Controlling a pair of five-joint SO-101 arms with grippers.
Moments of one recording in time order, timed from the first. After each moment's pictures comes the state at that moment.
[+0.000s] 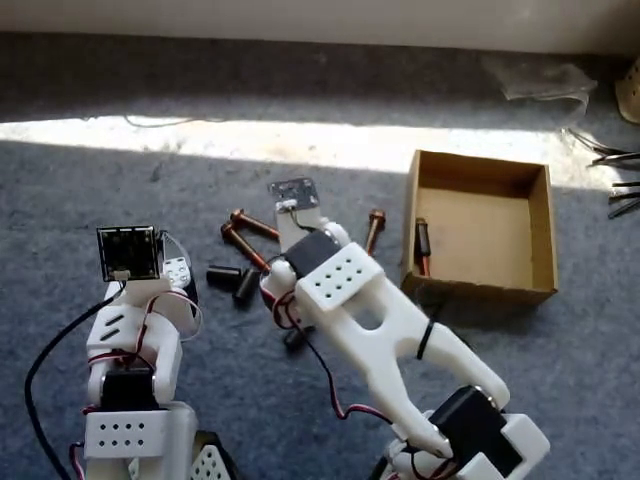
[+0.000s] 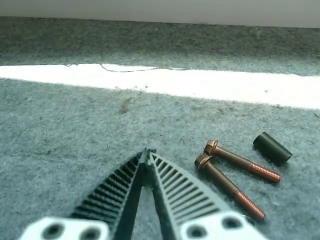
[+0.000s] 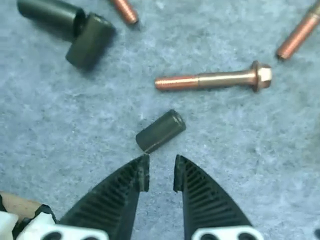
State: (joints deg) left arm -8.9 -88.7 88.0 33.9 5.1; right arm -47.9 -9.1 23.5 76.8 -24.0
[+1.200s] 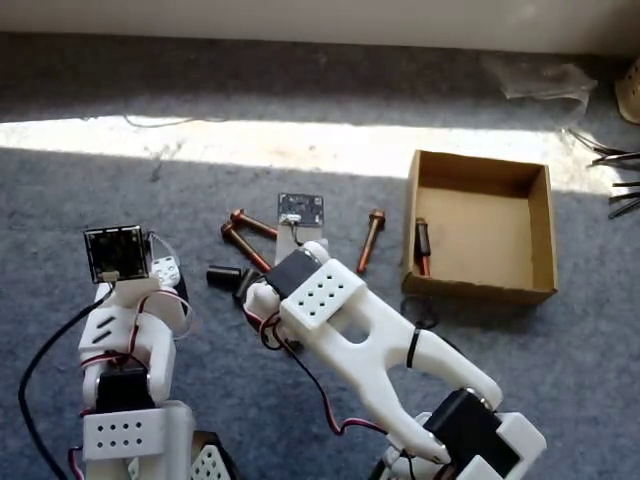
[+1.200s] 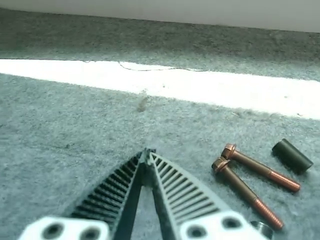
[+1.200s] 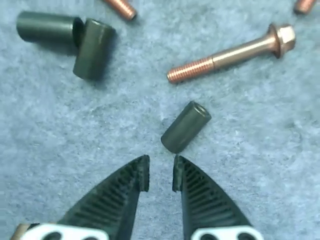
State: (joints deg) left arm -12.4 -88.7 88.0 33.9 5.1; right arm -52.0 -8.3 25.5 72.0 -45.6
